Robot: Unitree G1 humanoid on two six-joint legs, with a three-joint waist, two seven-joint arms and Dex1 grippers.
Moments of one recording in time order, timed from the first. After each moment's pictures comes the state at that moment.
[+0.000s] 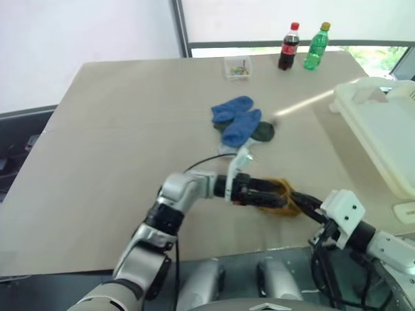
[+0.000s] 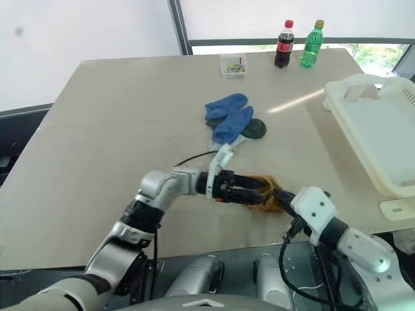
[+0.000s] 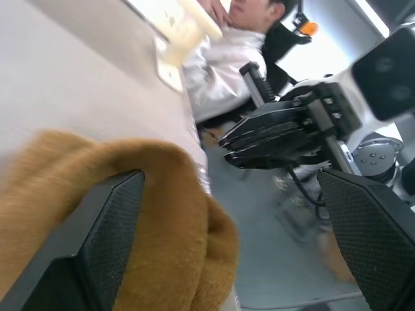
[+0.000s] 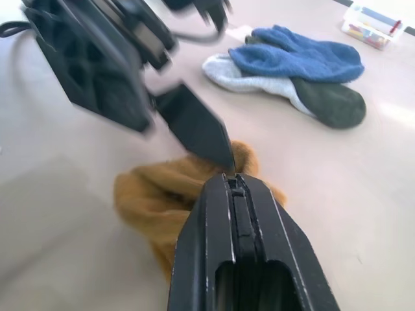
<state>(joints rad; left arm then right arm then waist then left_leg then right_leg) -0.53 0.31 -0.24 0.05 -0.58 0.79 -1.19 0.29 -0.55 -0.08 -0.80 0.30 0.45 0.61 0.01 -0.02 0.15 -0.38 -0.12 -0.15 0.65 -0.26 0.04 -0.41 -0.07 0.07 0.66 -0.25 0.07</state>
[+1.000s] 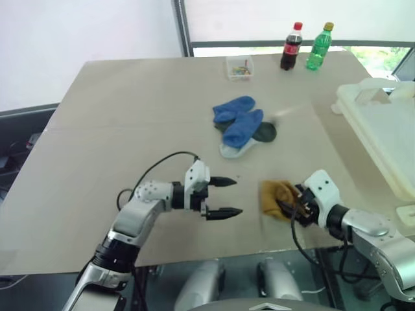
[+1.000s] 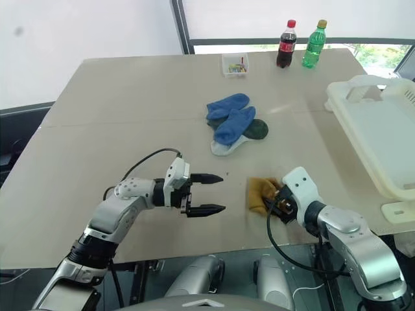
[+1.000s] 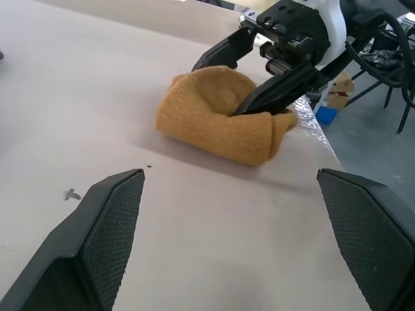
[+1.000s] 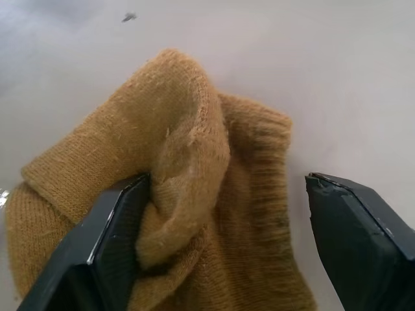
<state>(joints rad) -0.27 0.50 -0.20 -0.07 -0.40 0.32 -1.18 0.06 -0.58 0.05 -0.69 0.33 0.95 0.49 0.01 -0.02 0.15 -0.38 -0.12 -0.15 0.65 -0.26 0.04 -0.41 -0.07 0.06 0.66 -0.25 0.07</state>
